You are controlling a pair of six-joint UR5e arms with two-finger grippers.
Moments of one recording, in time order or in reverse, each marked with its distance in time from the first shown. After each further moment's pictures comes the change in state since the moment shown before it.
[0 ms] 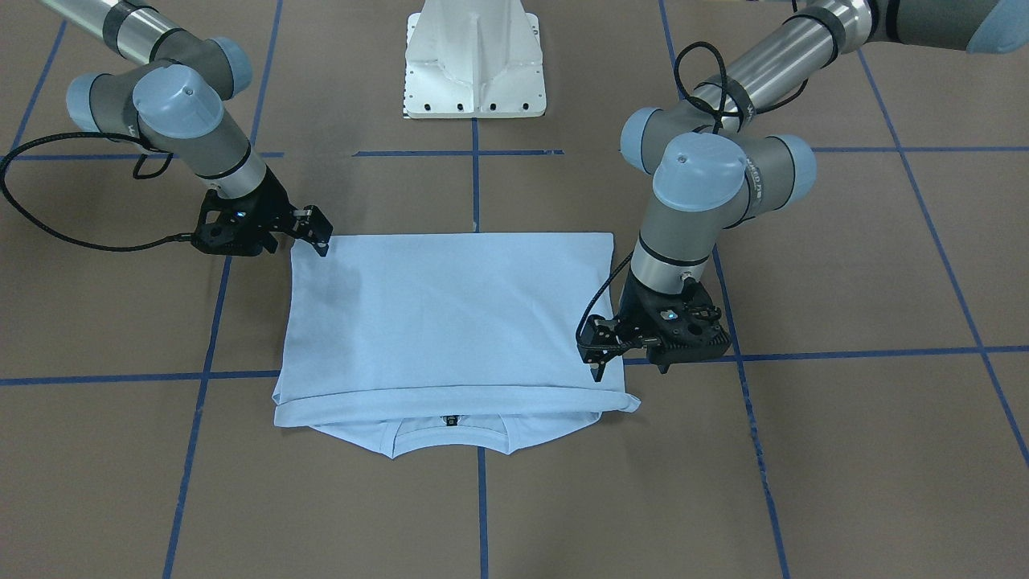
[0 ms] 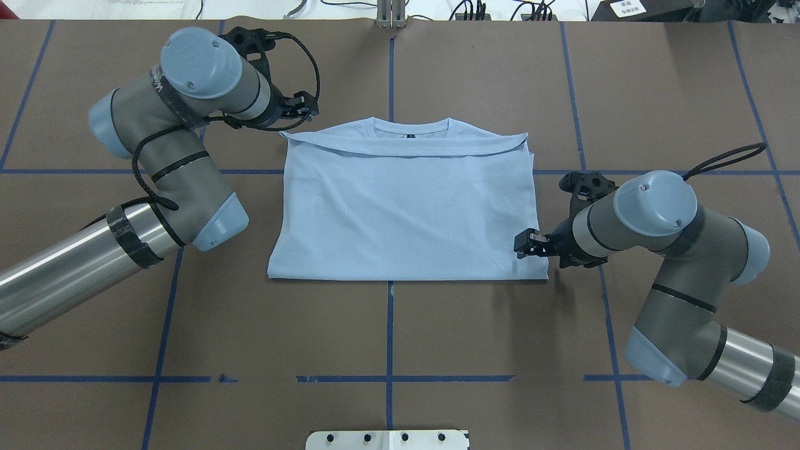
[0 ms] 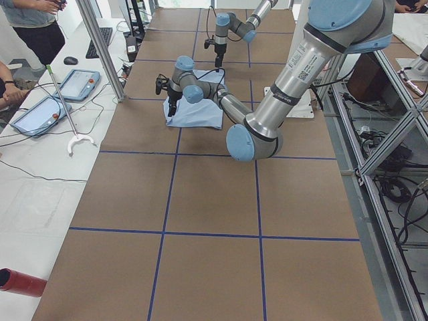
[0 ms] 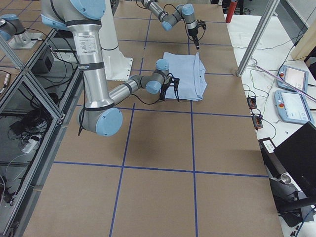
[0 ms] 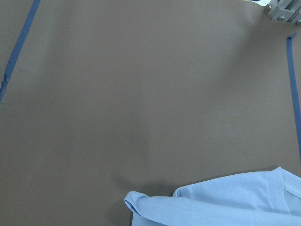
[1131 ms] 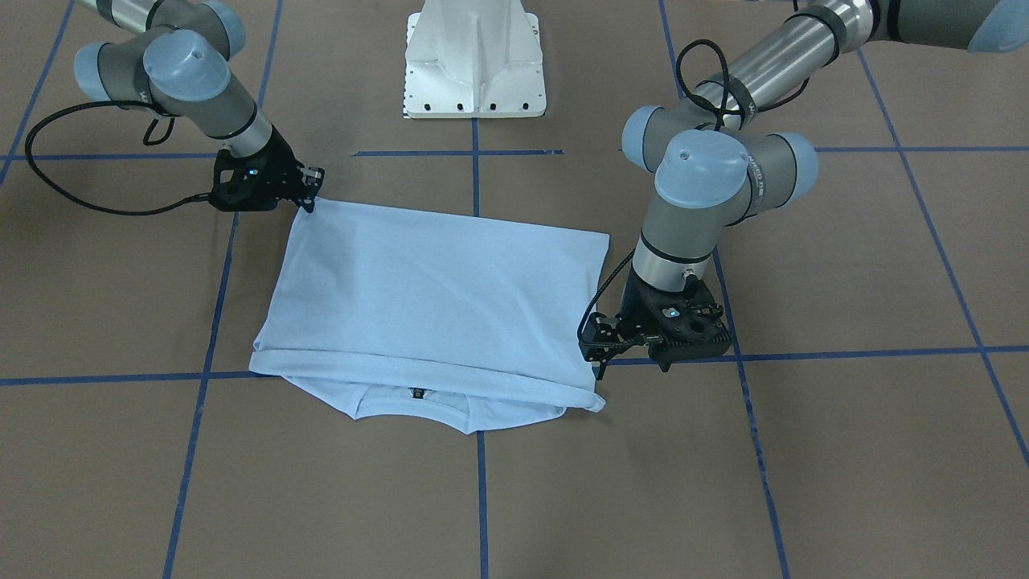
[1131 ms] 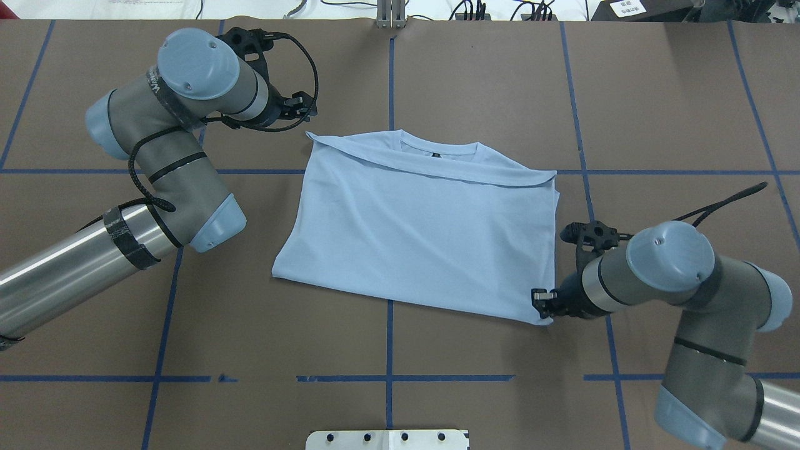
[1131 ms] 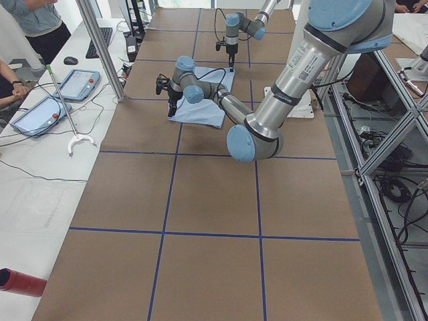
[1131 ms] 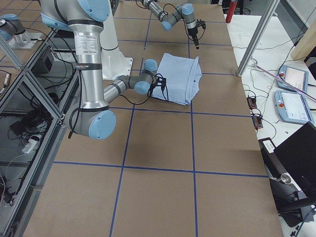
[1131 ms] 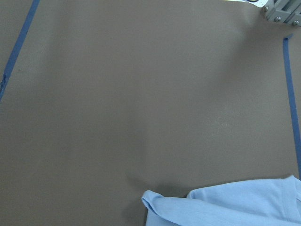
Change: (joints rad) left arm 0.000 0.015 -0.015 0.000 0.003 0.000; right arm -0.156 -0.152 0.170 0.003 0.014 -0.004
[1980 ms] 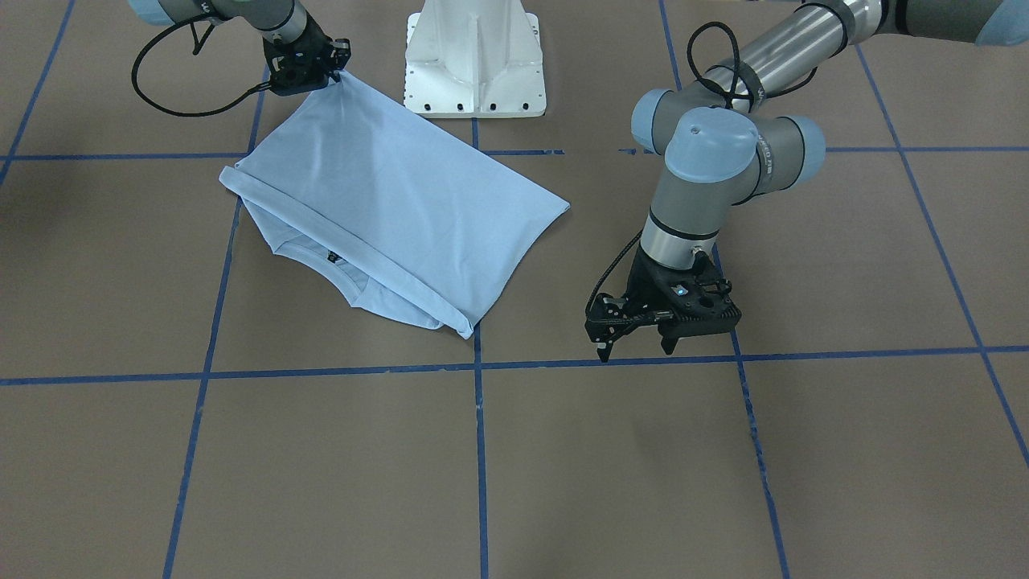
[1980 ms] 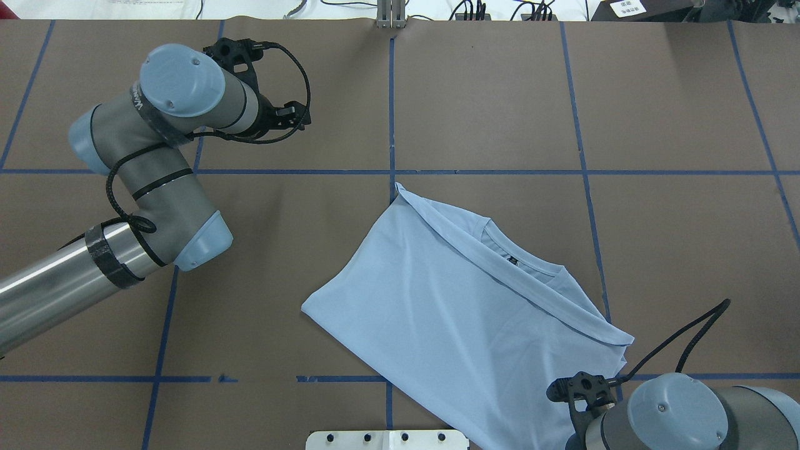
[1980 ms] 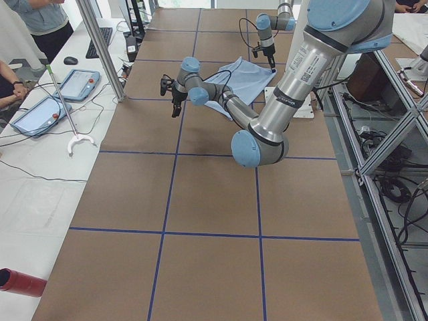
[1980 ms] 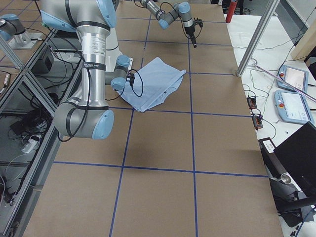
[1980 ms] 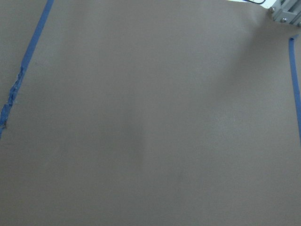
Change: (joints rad) left arm 0.023 0.058 -0.089 0.000 0.015 -0.037; right arm -0.387 -0.124 0.168 0.005 -0.007 0.103
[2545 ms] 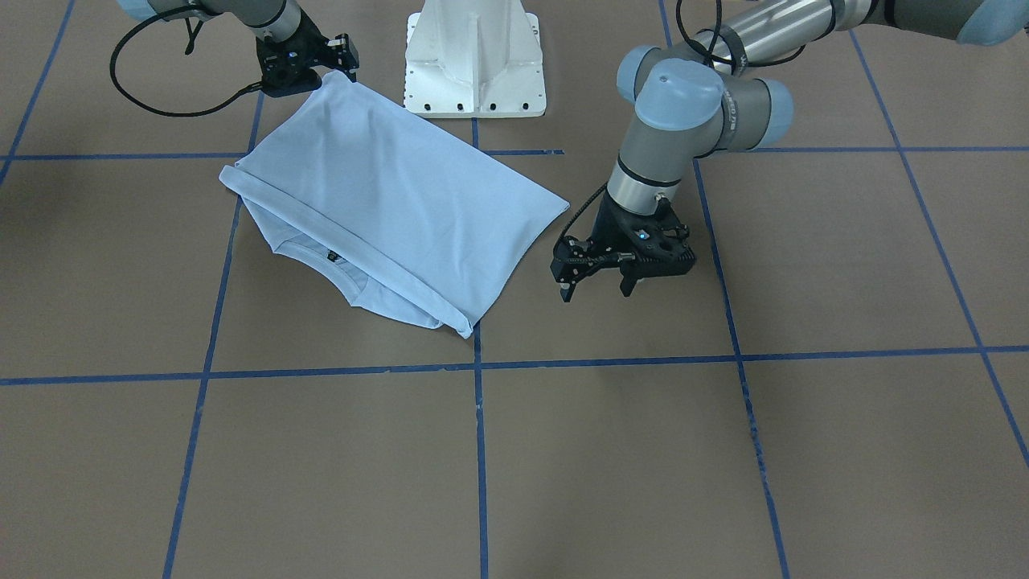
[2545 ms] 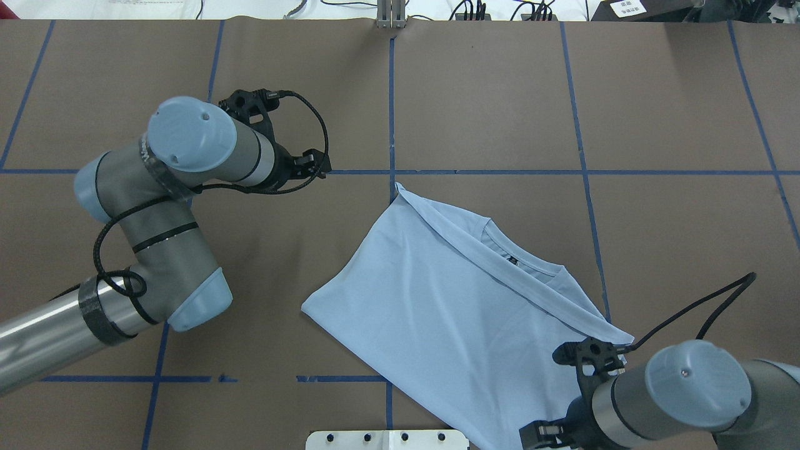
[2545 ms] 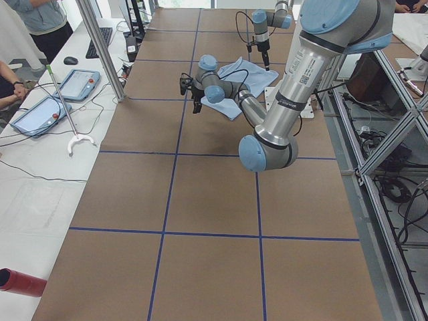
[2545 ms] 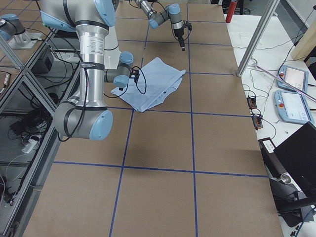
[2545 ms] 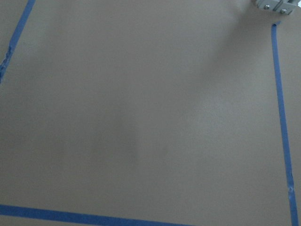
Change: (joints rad) left arm 0.149 0.083 -0.173 0.049 -0.034 -0.211; right arm 0.153 0.006 0.048 0.003 -0.003 0.001
